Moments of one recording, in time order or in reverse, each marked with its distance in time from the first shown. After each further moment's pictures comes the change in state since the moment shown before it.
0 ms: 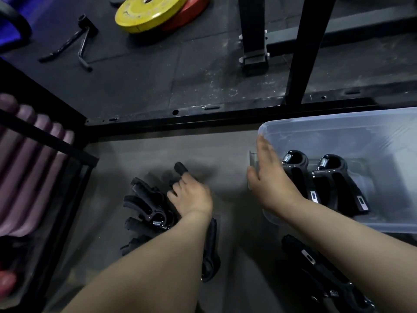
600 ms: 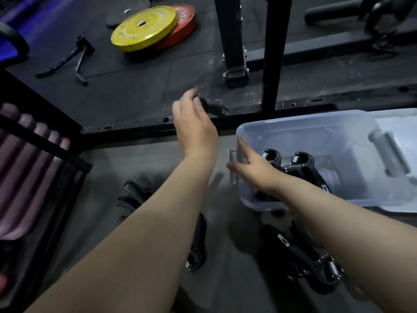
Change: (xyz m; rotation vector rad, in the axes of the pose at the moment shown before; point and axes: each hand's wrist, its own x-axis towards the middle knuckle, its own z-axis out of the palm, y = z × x) left_hand -0.016 0.110 -0.153 -0.942 0.298 0.329; right_hand -0.005 0.005 -0.035 0.297 -0.215 0.043
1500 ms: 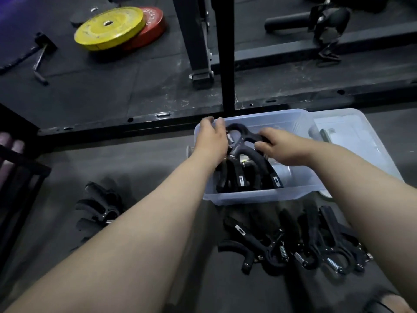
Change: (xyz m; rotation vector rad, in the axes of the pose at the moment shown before) left_hand -0.069 0.030 0.078 -0.111 -0.561 -0.346; right_hand -0.056 0.011 -0.149 -0.567 0.021 0.085
